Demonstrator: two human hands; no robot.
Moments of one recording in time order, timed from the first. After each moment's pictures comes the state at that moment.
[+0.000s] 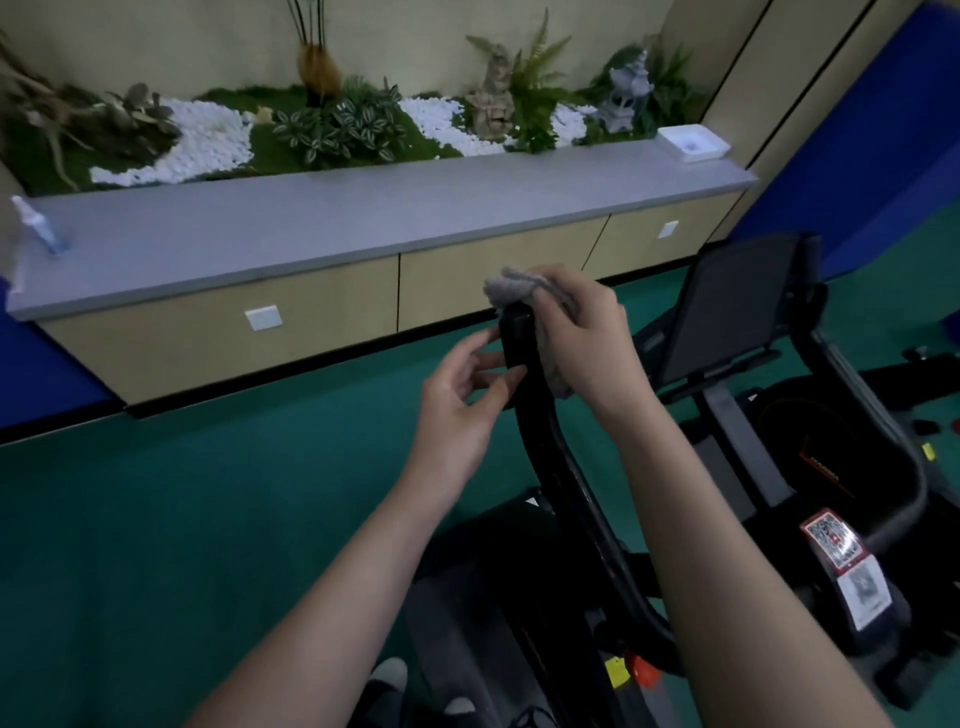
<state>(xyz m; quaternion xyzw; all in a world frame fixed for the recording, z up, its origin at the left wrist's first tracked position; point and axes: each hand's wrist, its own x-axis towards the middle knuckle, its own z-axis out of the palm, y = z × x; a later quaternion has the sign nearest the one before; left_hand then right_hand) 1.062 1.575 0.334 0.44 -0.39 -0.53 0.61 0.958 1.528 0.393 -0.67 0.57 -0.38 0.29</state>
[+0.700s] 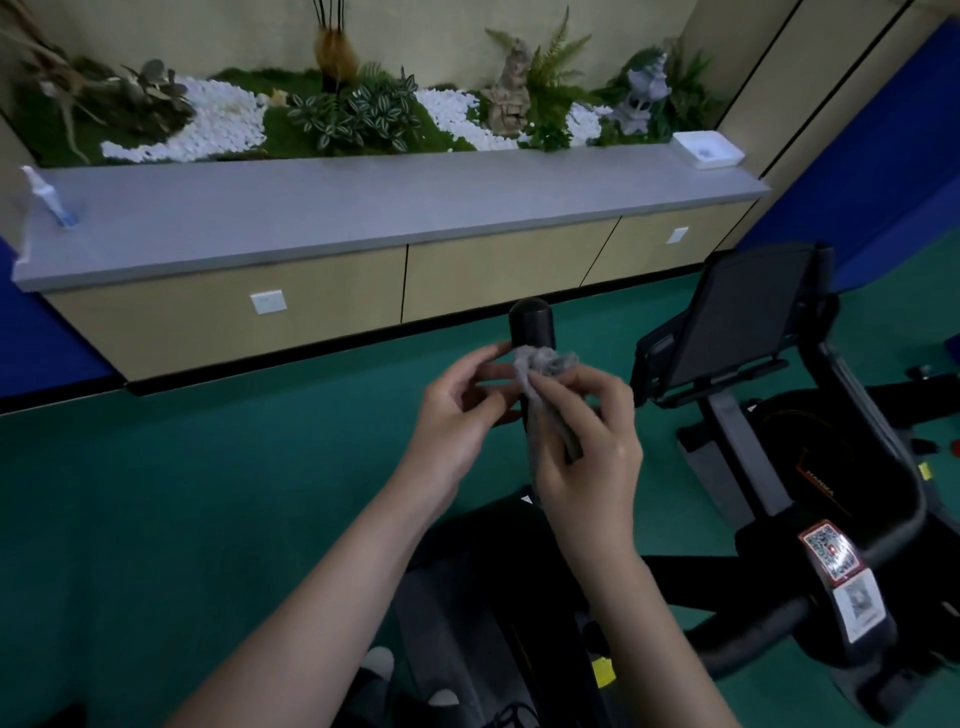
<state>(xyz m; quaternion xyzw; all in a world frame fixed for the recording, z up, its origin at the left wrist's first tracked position) 1.069 1.584 0.326 0.41 -0.35 -0.61 0.58 0.959 1.612 0.343 -0.71 0.53 -0.46 0.03</state>
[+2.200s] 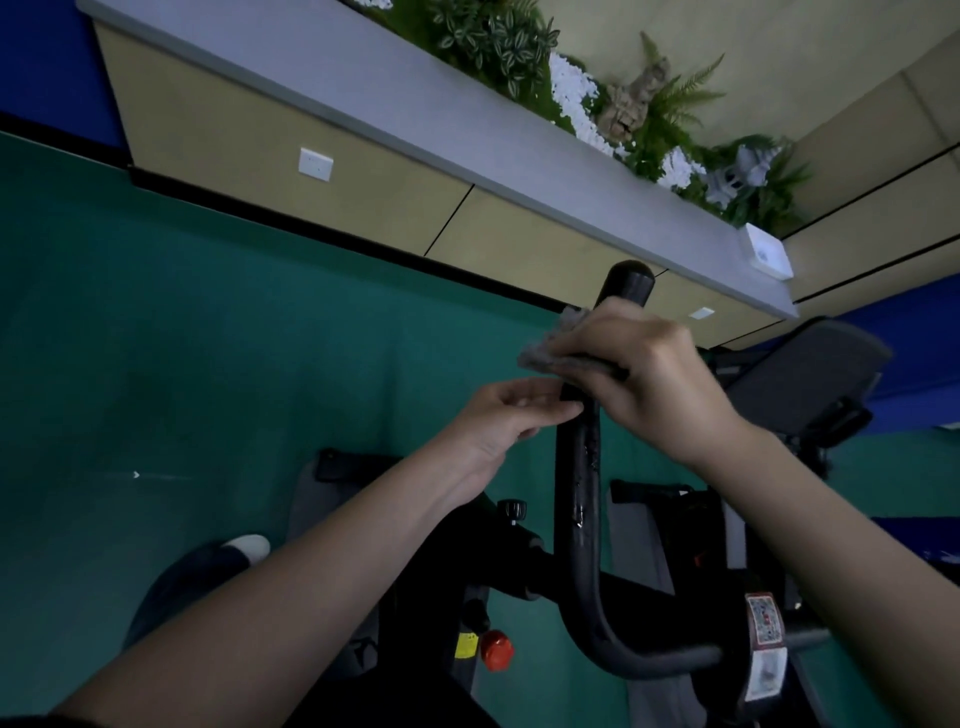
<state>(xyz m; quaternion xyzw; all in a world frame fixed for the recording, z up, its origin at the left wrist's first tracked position) 1.030 1.618 0.281 0.36 -0.16 -0.70 0.59 0.944 1.550 0.400 -0.98 0.17 -0.08 0.06</state>
